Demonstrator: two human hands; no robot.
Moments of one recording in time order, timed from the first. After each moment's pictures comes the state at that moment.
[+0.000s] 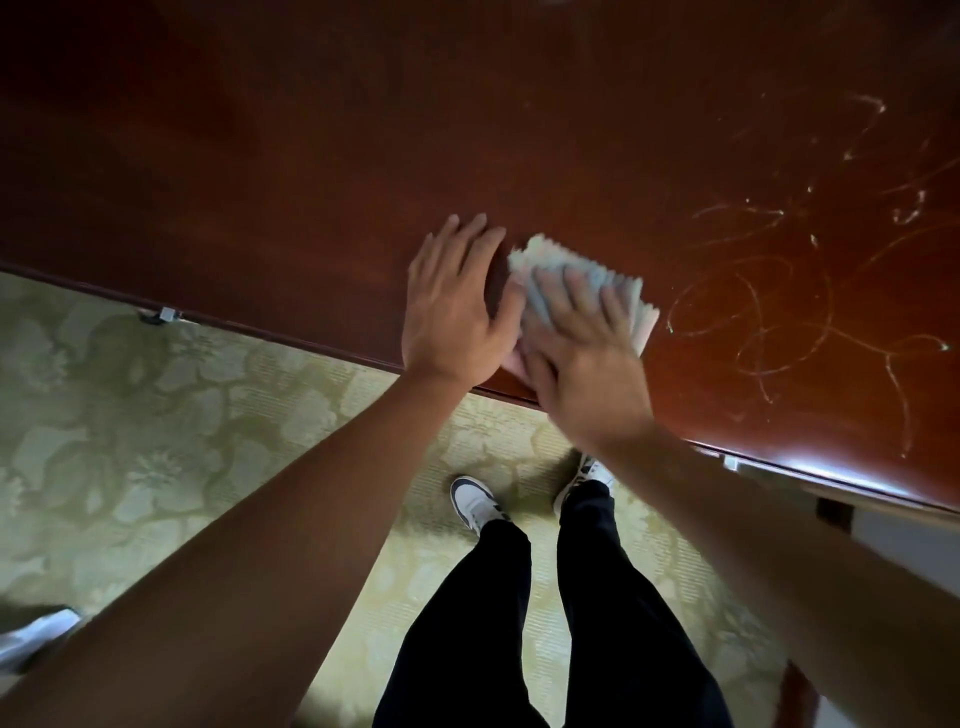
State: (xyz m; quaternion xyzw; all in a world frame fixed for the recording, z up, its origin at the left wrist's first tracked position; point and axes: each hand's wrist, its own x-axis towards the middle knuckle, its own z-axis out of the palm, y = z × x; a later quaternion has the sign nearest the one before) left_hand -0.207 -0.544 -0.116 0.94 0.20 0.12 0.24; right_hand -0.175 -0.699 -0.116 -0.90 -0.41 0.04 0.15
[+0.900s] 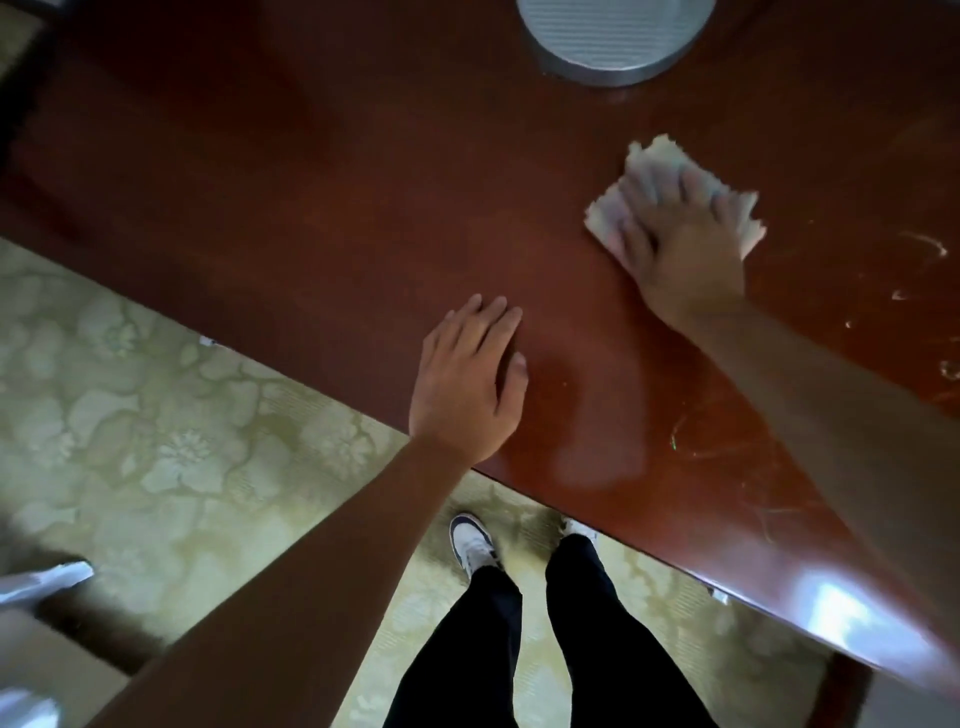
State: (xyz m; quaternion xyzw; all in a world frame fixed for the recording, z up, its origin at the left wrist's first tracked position) left_hand -0.200 -0.551 -0.119 0.95 0.22 0.12 0.18; right_hand 0.034 -0.655 -0.111 -0.91 -0.39 0.05 0.10
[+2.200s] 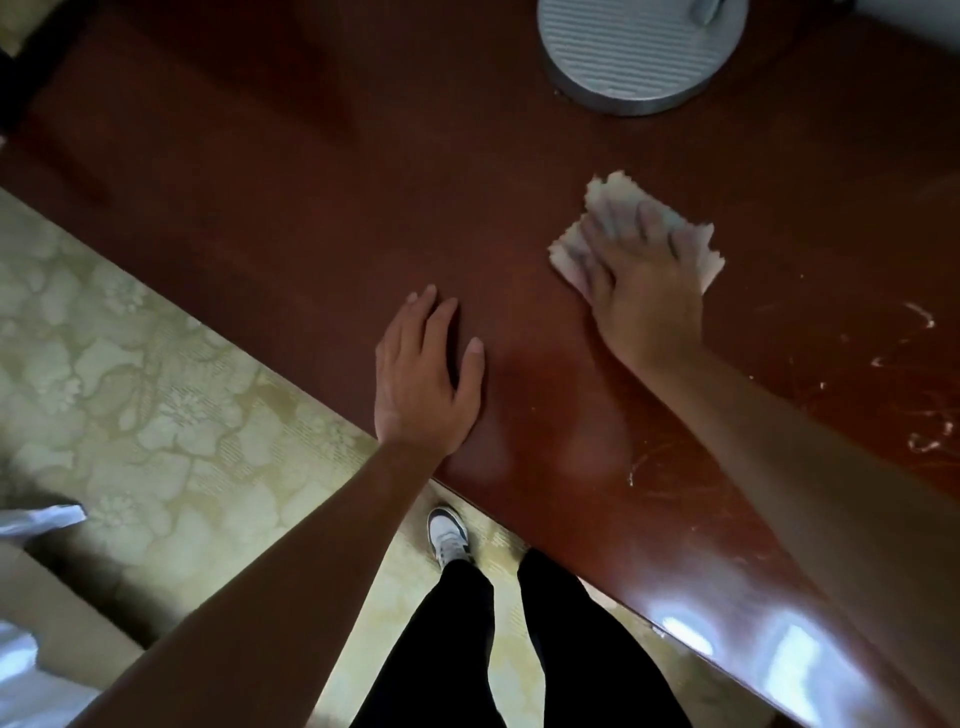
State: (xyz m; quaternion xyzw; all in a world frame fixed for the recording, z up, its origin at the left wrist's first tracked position) left_hand -0.191 -0.549 -0.115 0.88 0.40 0.14 0.20; right_hand 0.023 -0.639 -0.110 -0.88 -0.46 0.03 0.12
